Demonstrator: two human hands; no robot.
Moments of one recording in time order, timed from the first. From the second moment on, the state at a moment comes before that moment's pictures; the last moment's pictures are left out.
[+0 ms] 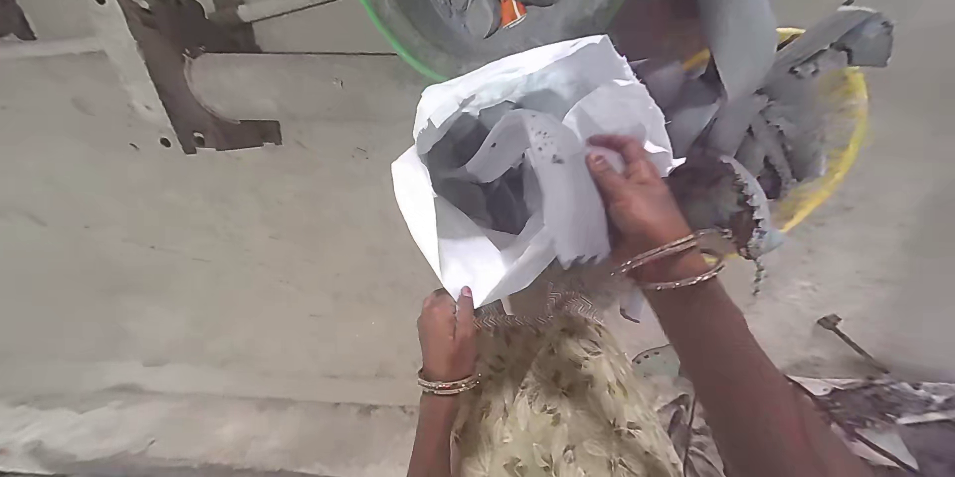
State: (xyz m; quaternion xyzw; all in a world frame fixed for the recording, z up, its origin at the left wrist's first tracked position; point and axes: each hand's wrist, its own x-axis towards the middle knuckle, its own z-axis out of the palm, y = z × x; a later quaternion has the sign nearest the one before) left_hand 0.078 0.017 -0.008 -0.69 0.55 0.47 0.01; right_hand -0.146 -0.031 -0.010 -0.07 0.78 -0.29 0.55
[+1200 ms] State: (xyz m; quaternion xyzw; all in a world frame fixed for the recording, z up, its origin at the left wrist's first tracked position) left_hand 0.091 -0.087 -0.010 -0.62 0.57 0.50 0.22; right_hand -0.151 -0.127 -0.035 -0.43 0.74 0.16 0.49
